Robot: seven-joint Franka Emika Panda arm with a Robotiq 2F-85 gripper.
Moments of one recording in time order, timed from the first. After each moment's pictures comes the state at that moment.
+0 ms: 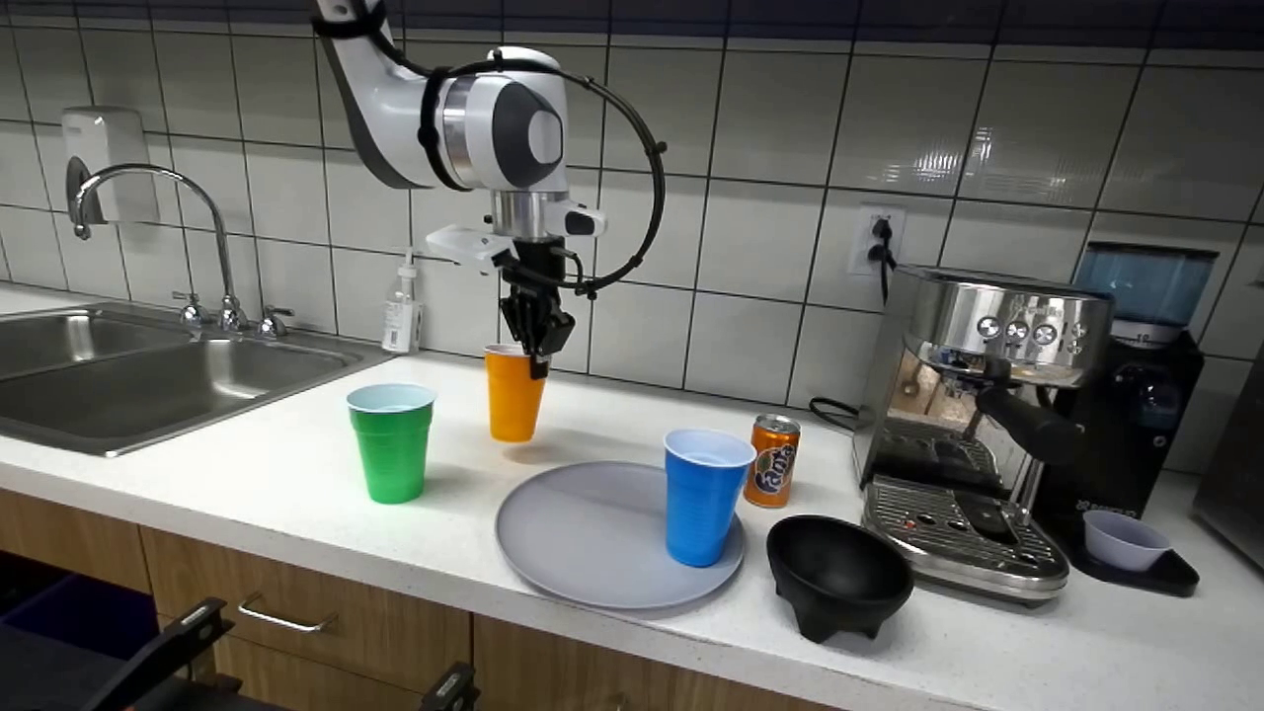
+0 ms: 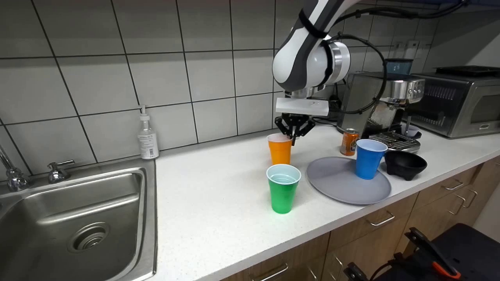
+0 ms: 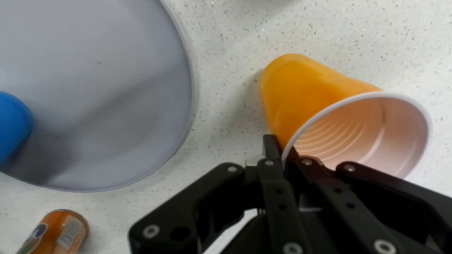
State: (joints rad) arm 0.09 0.26 -0.13 -2.24 -0.02 2.62 0.53
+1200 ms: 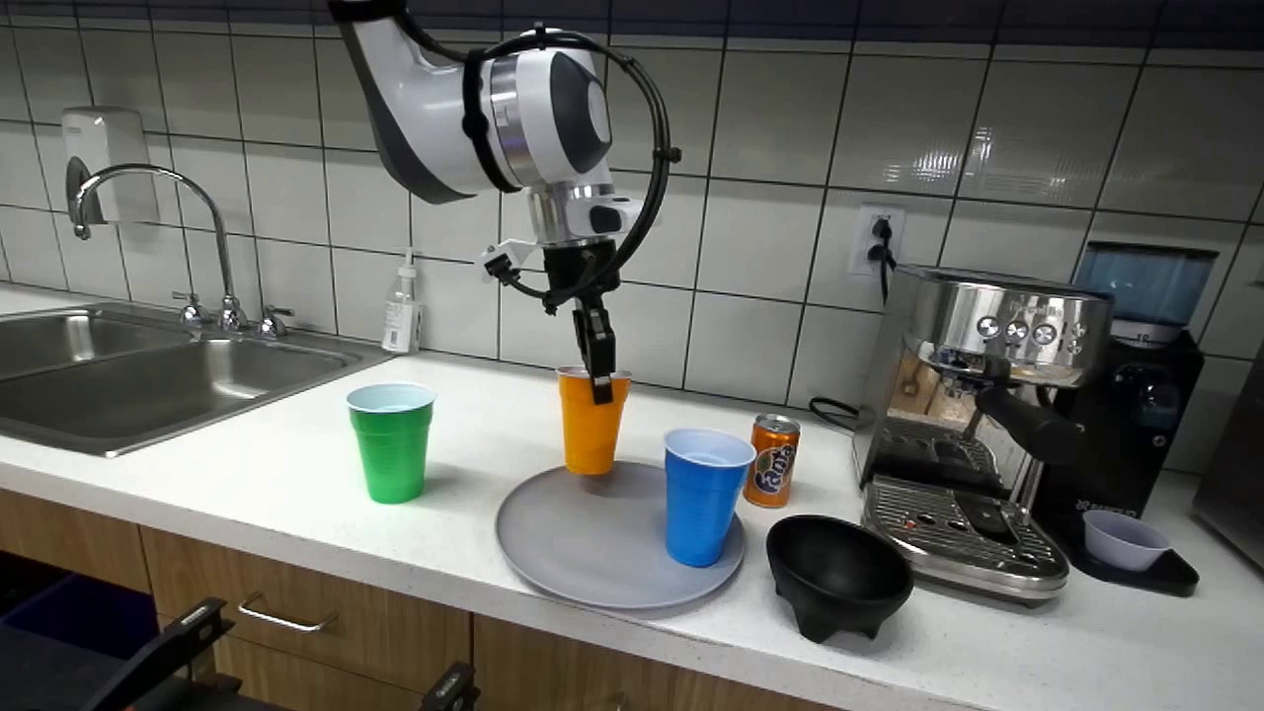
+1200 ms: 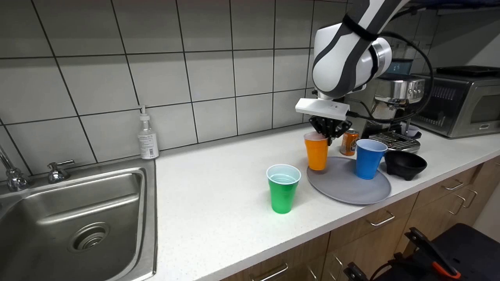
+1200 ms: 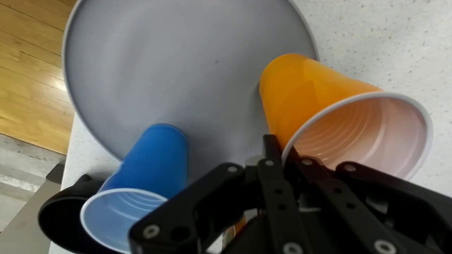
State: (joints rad) arm 0.06 0.15 -0.26 -2.39 -0.33 2.62 1.16
